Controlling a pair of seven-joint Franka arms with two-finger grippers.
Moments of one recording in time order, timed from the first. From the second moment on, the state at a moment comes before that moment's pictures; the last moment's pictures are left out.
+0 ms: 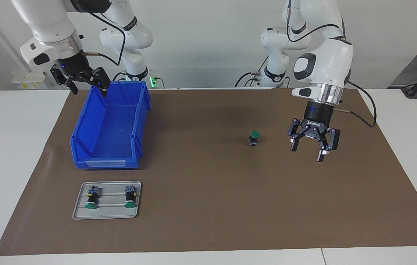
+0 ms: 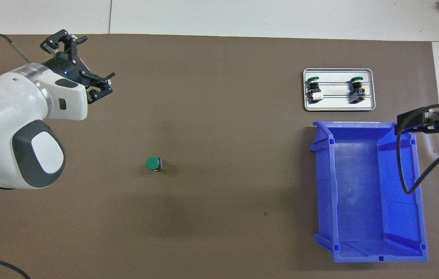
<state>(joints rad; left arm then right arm) -0.14 0.07 -0.12 -1.97 -0.33 2.79 1.16 0.03 -0.02 0.00 -1.54 -0.02 1.49 0.16</state>
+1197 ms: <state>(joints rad) -0.09 -0.06 -0.09 -1.93 -0.24 2.08 0.27 0.03 -0.02 0.00 -1.54 -0.02 1.49 0.16</state>
